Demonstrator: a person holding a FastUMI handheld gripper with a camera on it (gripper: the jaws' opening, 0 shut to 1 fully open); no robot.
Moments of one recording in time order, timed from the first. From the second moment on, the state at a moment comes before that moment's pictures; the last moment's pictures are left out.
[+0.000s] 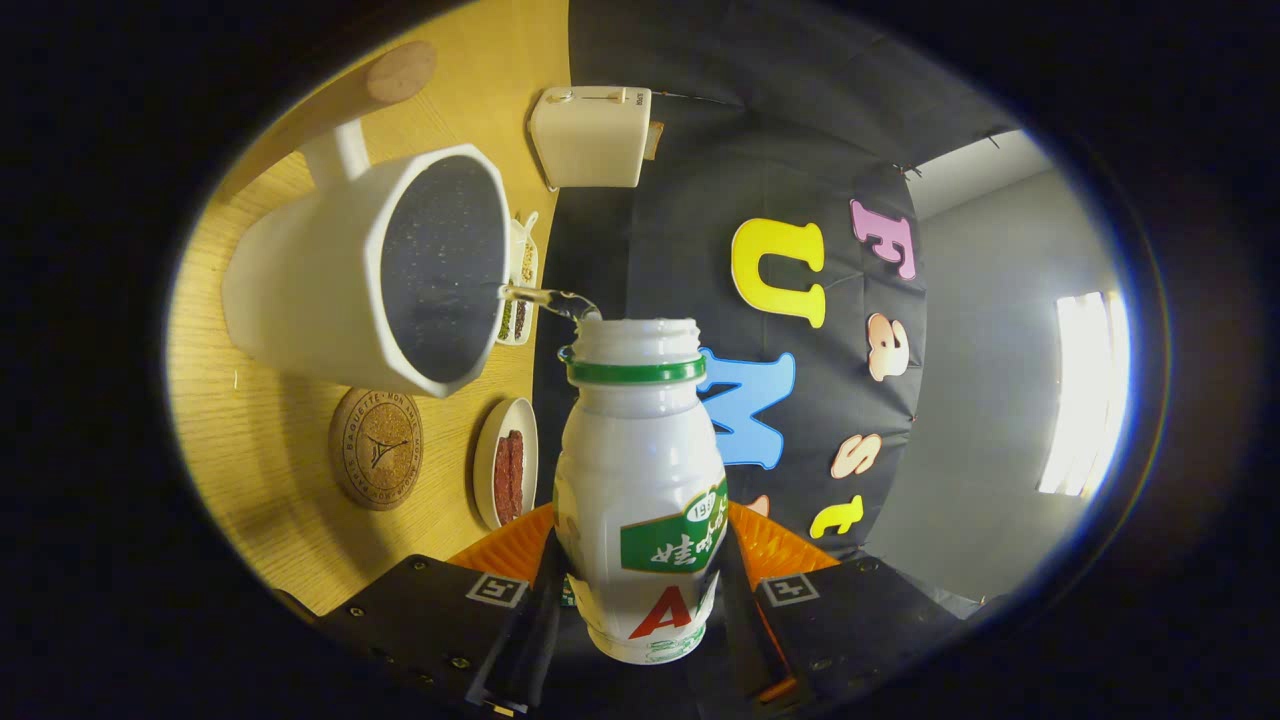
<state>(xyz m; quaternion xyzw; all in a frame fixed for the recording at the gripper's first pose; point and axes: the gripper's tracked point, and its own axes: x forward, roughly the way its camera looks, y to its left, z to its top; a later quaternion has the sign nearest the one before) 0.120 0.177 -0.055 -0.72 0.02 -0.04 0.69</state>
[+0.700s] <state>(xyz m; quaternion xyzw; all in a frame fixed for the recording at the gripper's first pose) 0.121 0.171 -0.045 -0.73 0.02 -0.04 0.68</state>
